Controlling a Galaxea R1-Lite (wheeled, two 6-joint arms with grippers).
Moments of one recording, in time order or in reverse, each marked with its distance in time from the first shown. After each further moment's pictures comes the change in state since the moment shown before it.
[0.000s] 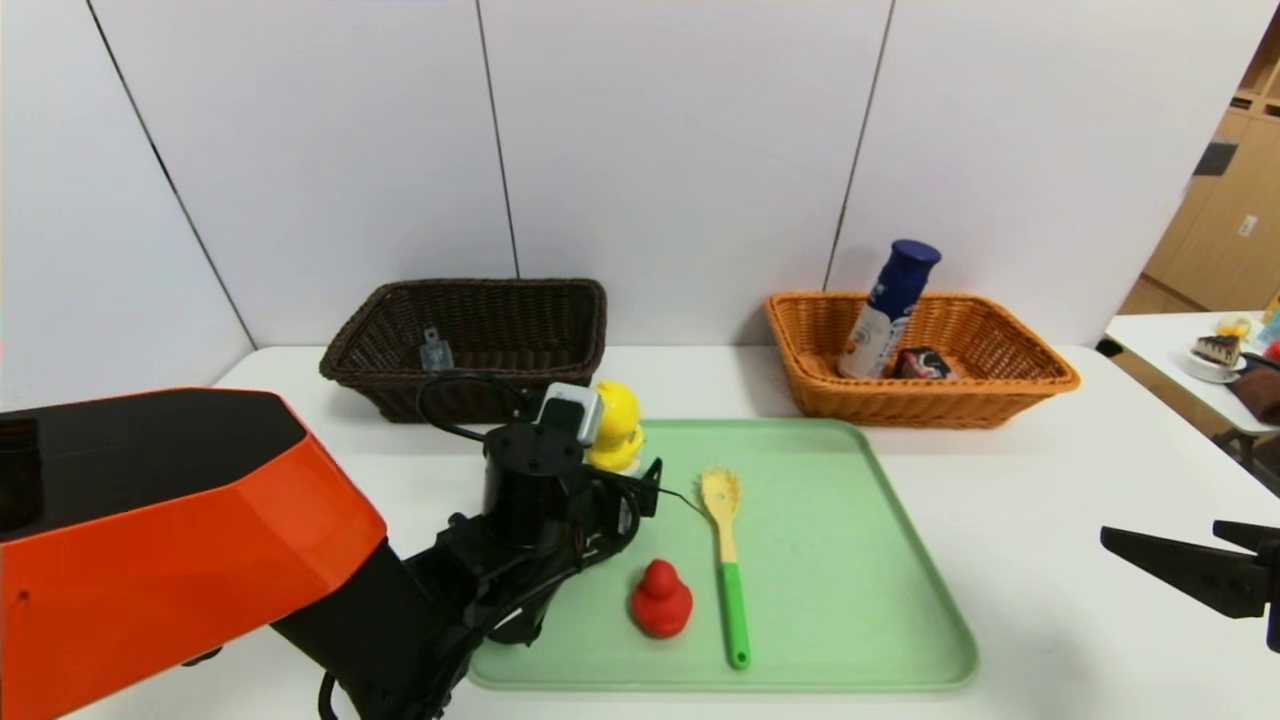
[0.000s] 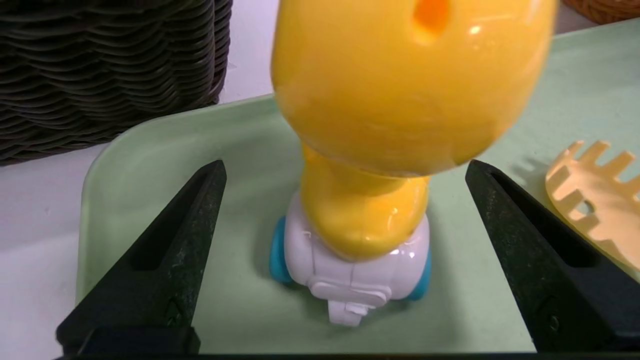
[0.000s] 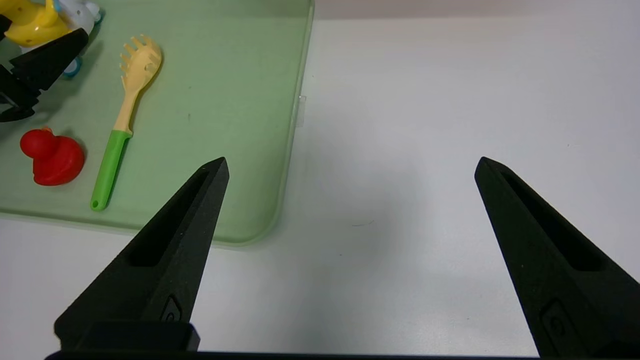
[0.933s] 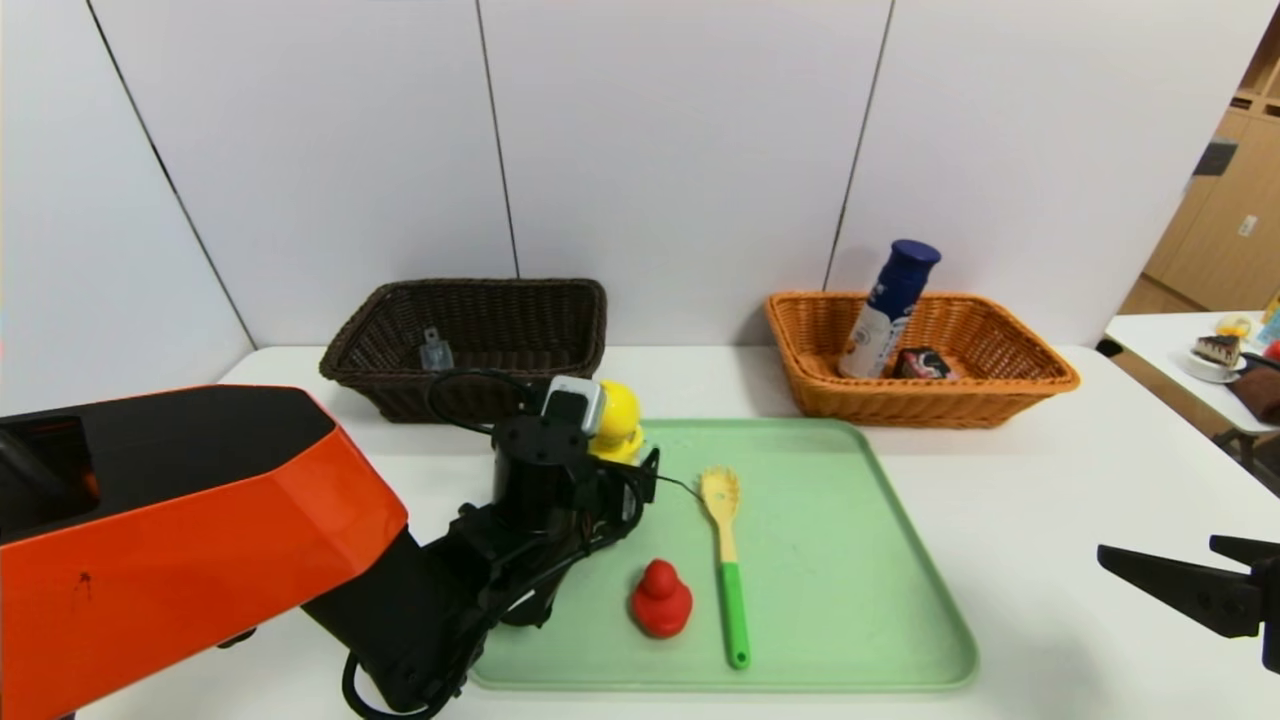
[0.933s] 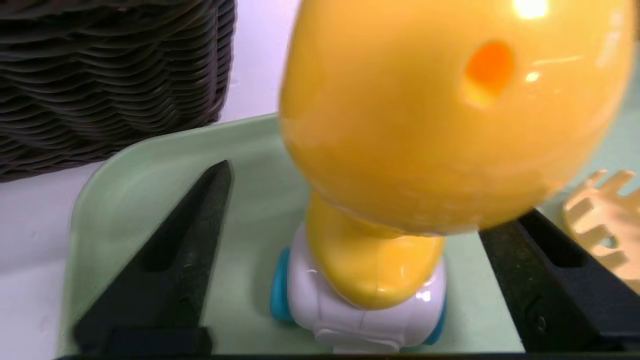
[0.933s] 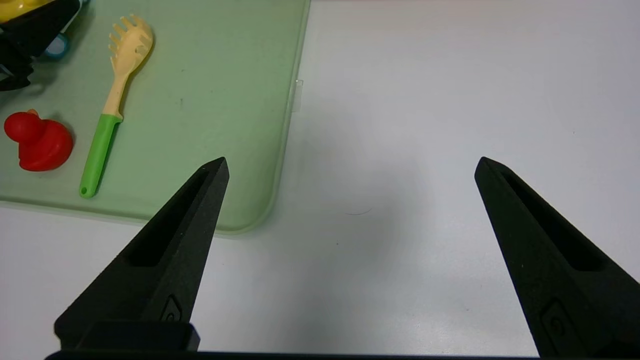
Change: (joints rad) left arm 0.014 0.032 -0.050 -0.004 -0.003 0.003; right arm 0.000 -0.003 0.026 0.000 0.001 -0.014
